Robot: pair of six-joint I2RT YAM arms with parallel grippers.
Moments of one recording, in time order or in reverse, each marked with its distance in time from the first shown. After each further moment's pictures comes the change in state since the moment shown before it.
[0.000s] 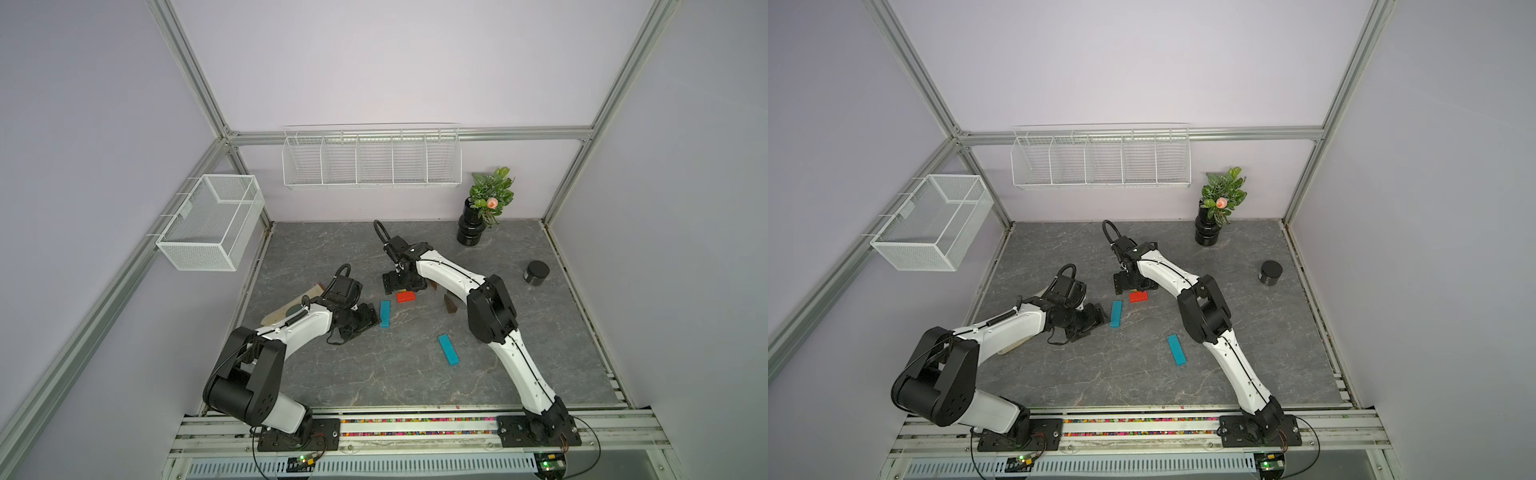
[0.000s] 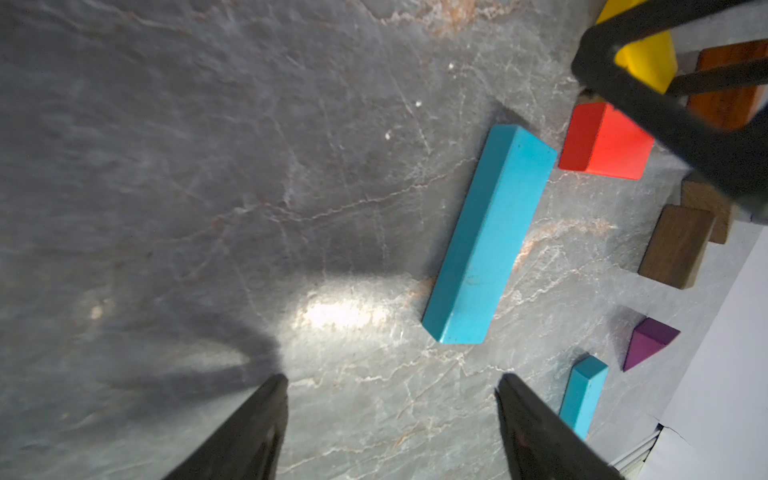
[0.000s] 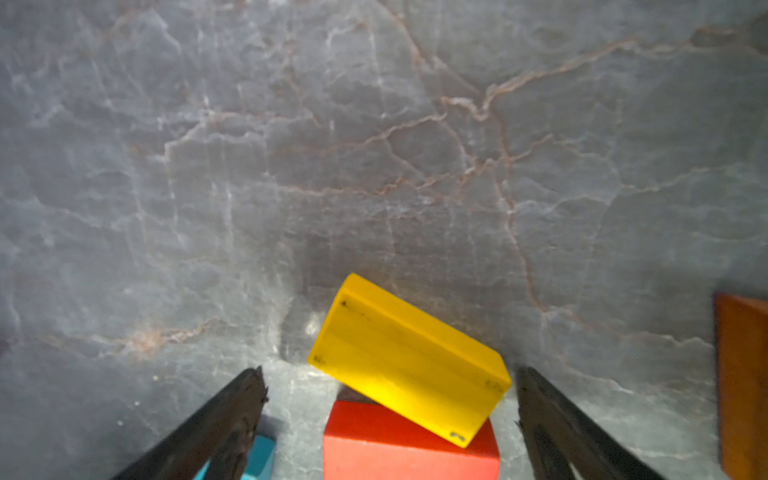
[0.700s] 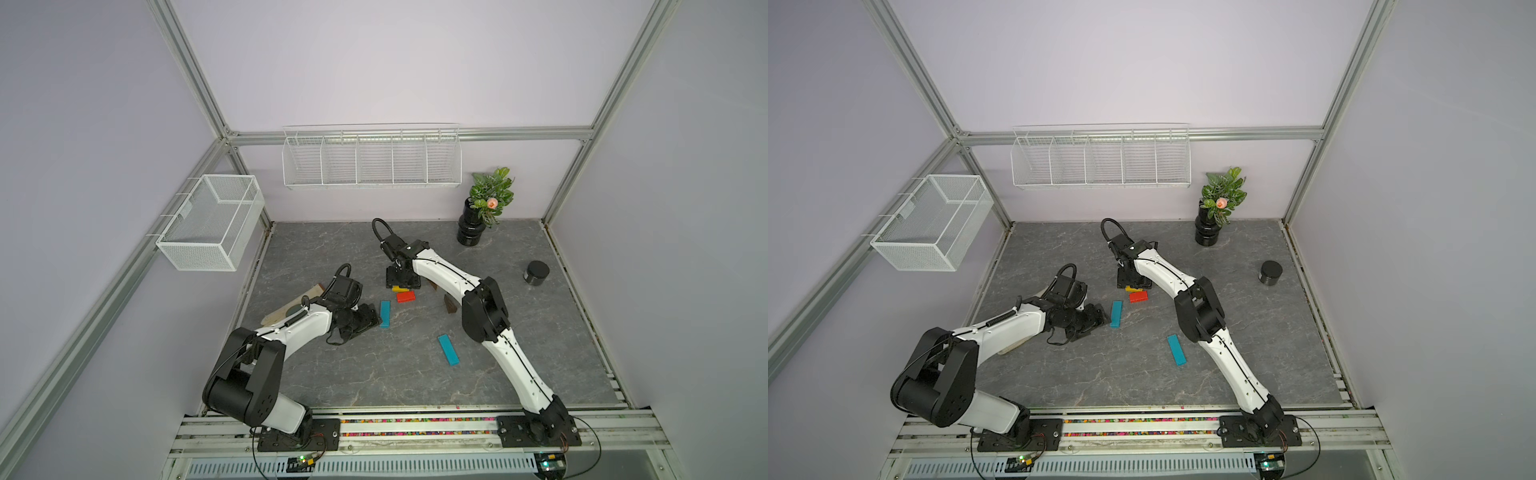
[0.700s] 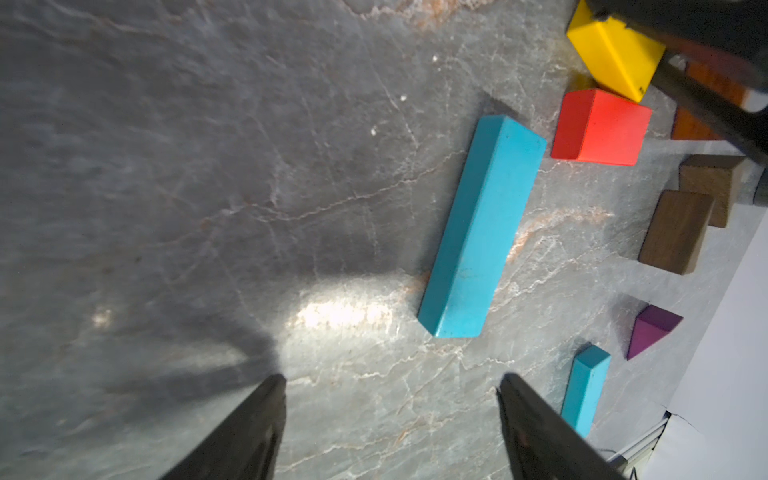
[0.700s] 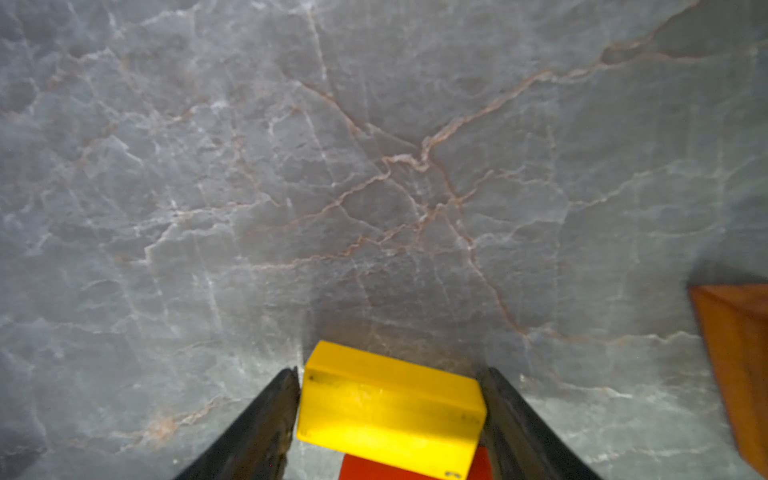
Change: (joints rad) left arm 0.000 -0.002 0.000 -0.002 0.011 0.038; right arm 0.003 0.095 0.164 -0.080 0.072 0.154
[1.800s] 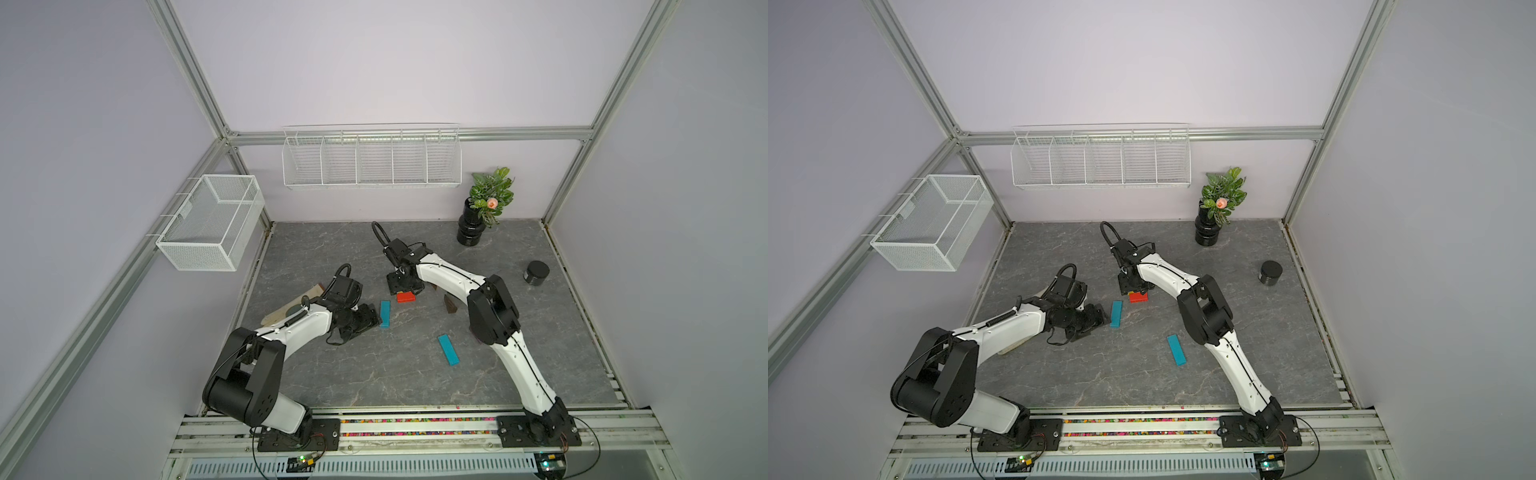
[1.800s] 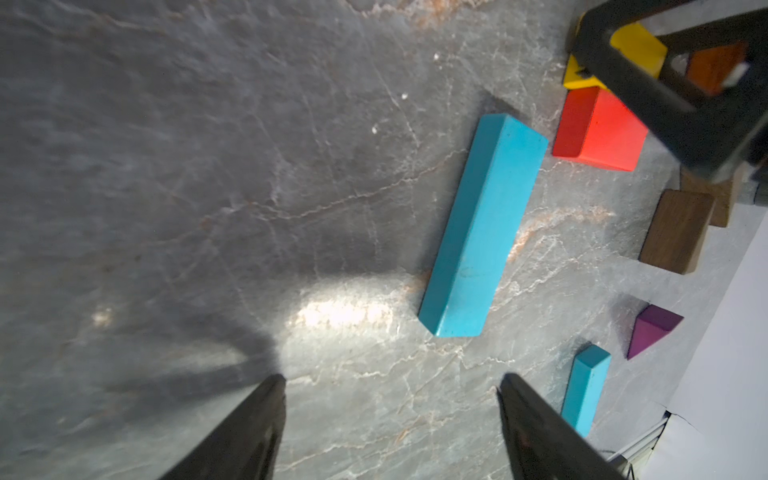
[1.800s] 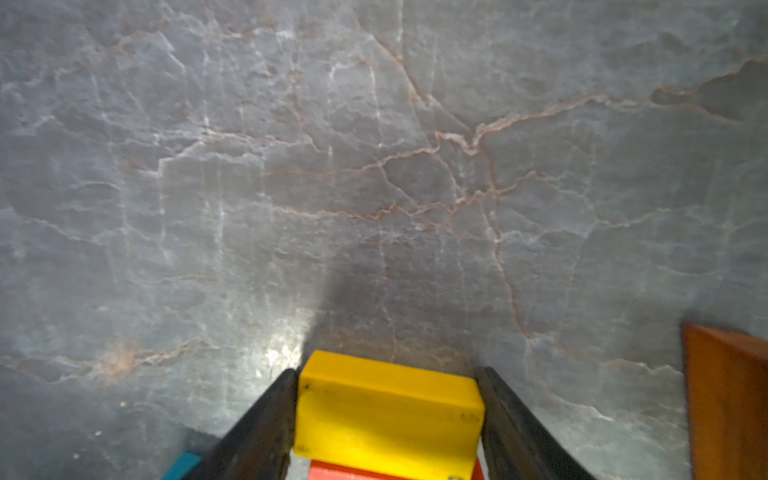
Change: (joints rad) left arm 0.000 0.000 0.000 -0.002 0.001 -0.001; right arm 0.011 -0.133 -0.270 0.189 0.002 -0.247
